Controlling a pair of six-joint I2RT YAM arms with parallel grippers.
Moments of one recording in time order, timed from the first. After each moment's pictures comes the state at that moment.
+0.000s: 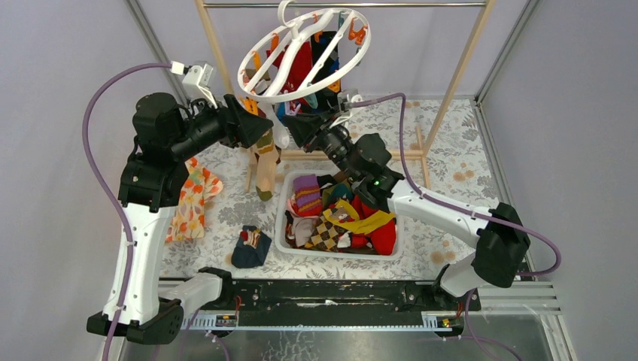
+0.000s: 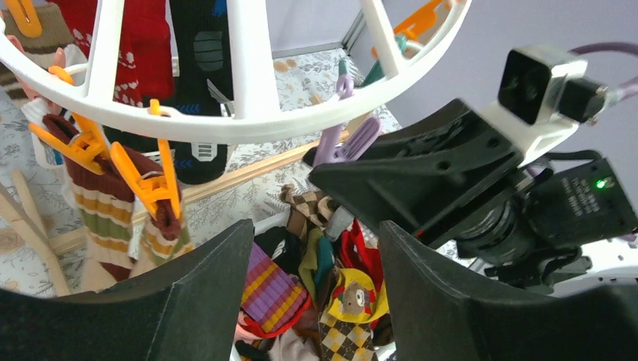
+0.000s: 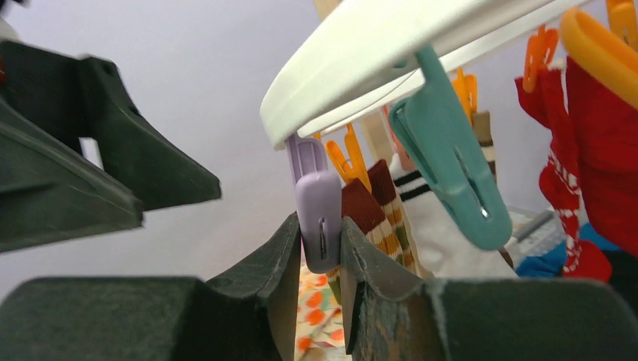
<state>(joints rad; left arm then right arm) -0.17 1.08 1.59 -0.67 0.54 -0.34 0.91 1.50 1.18 0.70 0.09 0.41</state>
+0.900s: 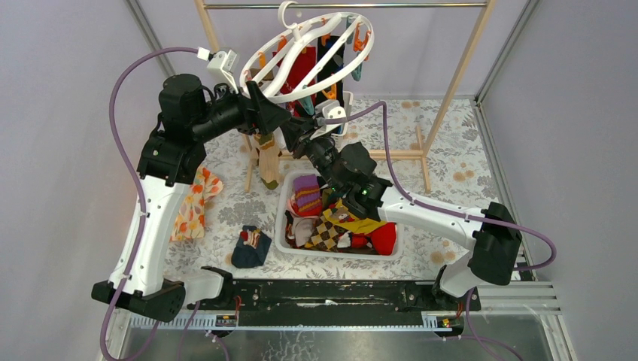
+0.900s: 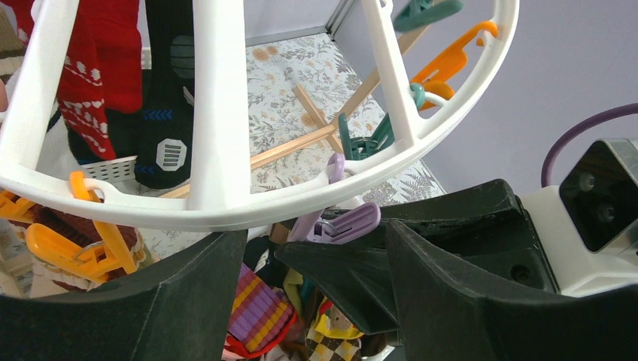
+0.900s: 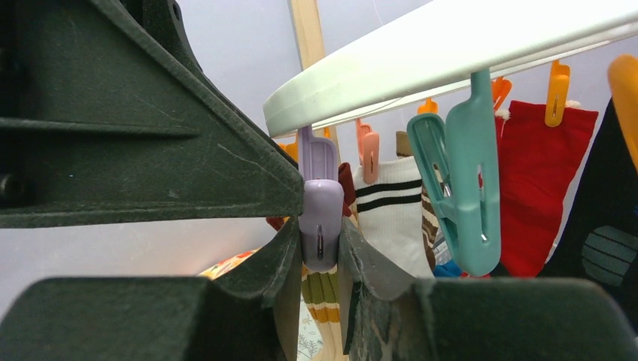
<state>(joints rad) -0.26 1.23 1.68 -0.64 0.51 -0.37 1.05 1.55 1.26 0.65 0.35 0.04</state>
